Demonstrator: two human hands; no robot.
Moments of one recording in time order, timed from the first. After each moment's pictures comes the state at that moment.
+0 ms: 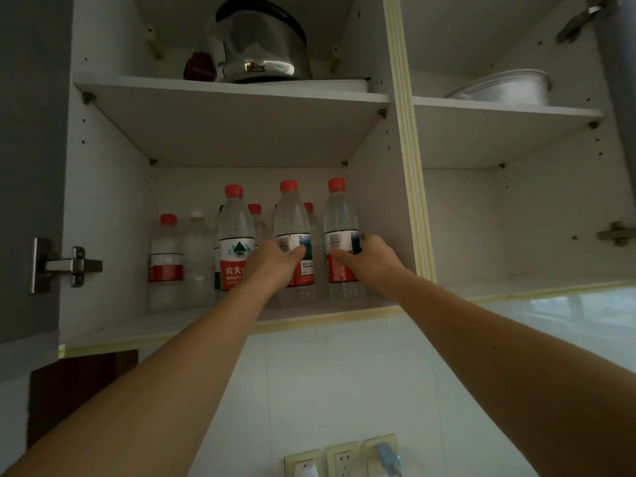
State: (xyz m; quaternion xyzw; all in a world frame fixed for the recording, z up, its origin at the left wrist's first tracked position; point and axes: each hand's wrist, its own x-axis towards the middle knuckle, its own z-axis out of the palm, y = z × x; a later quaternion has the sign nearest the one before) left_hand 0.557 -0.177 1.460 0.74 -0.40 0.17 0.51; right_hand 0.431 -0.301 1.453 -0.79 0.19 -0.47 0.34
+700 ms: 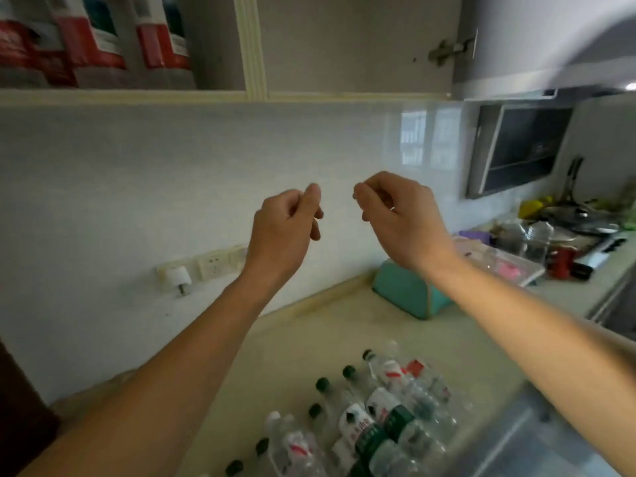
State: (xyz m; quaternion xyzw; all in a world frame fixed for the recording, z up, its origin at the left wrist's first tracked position) left_hand 0.310 -0.193 1.230 0.58 -0.55 -0.05 0.60; right_hand 0.155 -0.256 1.238 -0.78 0.30 -0.53 0.15
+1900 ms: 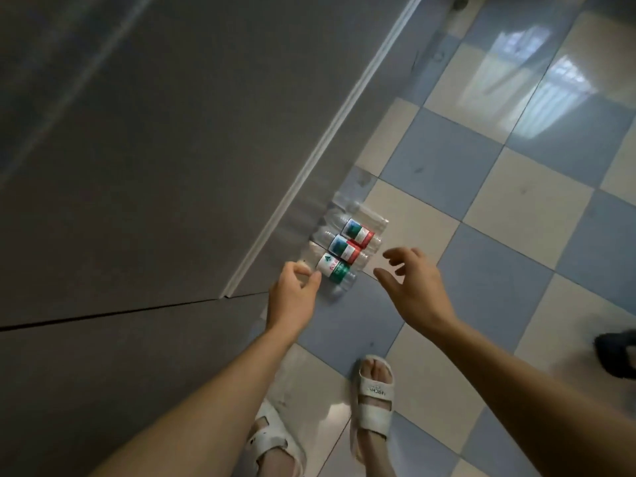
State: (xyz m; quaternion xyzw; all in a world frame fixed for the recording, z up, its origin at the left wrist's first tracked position) left_hand 0.059 -0.211 0.350 0.79 -0.42 -0.43 0.13; right_hand -0.142 -0.212 0.360 -0.53 0.72 -0.14 0.42
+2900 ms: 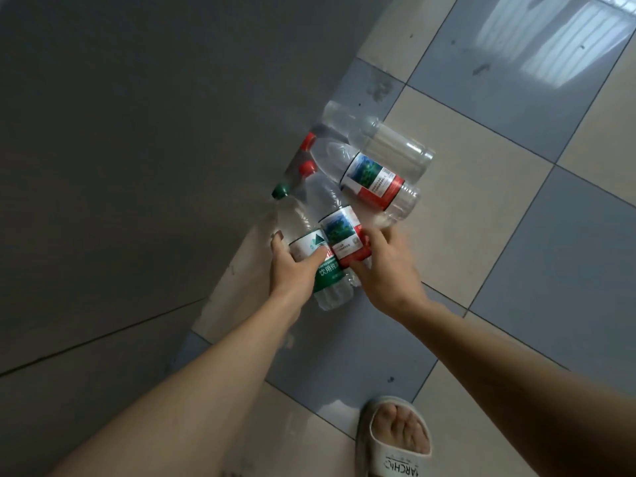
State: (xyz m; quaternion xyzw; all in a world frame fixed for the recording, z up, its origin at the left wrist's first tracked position) left_hand 0.050 -0.241 -0.022 0.79 -0.24 -0.52 0.21; right_hand -0.105 -0.236 0.000 -0.58 0.71 -0.06 0.41
